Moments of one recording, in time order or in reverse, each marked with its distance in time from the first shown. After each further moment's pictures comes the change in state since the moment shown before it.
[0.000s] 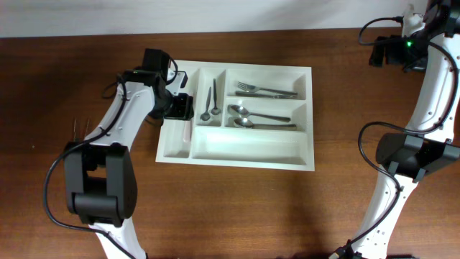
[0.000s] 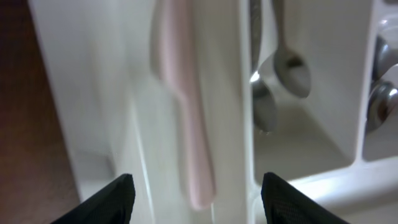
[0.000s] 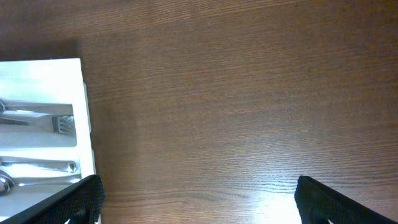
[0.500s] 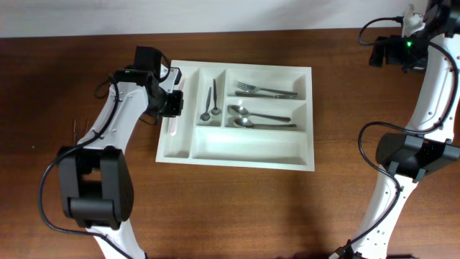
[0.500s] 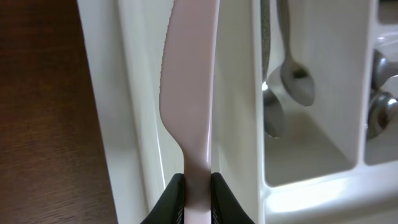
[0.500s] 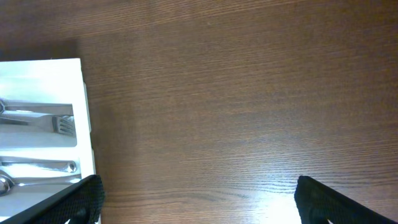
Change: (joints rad) left arm 0.023 -0.018 -0.004 0.020 -0.003 0.011; right arm 0.000 0.000 0.000 0.000 0.000 0.000
